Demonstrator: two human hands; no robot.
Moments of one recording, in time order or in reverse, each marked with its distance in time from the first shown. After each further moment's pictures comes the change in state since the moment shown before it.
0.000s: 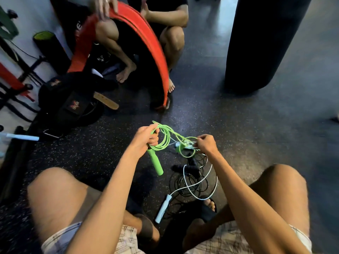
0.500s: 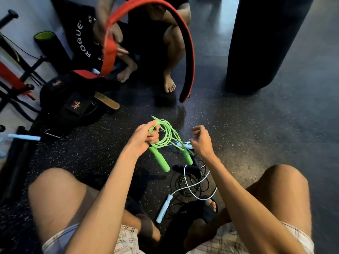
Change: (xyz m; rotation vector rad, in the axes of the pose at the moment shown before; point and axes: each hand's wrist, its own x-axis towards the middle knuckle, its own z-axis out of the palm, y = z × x) left_hand -0.004 0.009 -0.008 -0.124 -0.130 0.011; right_hand -0.017 -0.011 0.010 -0.128 0.093 -0.378
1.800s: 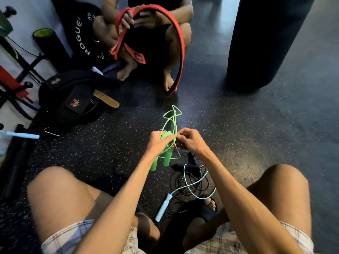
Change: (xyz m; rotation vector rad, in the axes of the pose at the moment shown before) left_hand 0.011 -0.047 0.030 0.657 0.323 0.155; right_hand -0.015 -0.035 0.002 0.560 -0.427 0.006
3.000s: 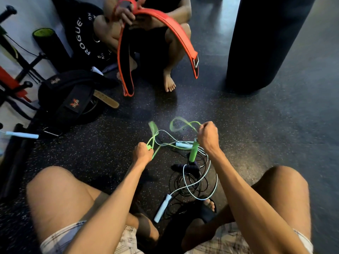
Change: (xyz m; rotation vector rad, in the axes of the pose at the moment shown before) left_hand 0.011 -0.060 -0.022 0.584 0.156 -0.273; right_hand 0.016 0.006 -0.042 -0.610 0.608 0.043
